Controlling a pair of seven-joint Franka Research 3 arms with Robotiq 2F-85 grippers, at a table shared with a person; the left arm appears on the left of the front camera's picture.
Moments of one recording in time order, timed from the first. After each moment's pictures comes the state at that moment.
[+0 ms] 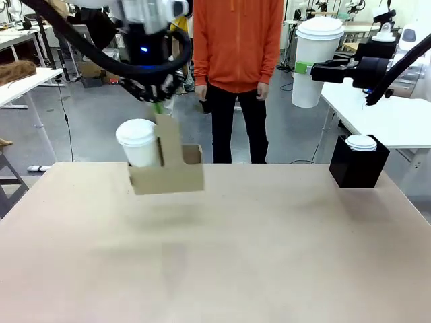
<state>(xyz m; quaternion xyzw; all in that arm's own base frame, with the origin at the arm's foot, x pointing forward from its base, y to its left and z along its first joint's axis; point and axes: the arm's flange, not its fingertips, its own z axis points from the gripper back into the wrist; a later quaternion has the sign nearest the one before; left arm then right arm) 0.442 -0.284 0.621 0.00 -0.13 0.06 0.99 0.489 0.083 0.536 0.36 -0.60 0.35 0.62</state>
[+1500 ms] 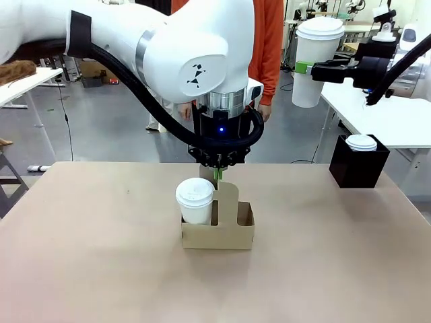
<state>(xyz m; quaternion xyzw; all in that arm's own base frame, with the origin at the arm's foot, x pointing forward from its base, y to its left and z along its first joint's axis) 0.393 -0.409 0.503 0.01 -0.10 0.01 1.00 0.489 0.083 0.536 0.36 -0.61 0.35 0.62</state>
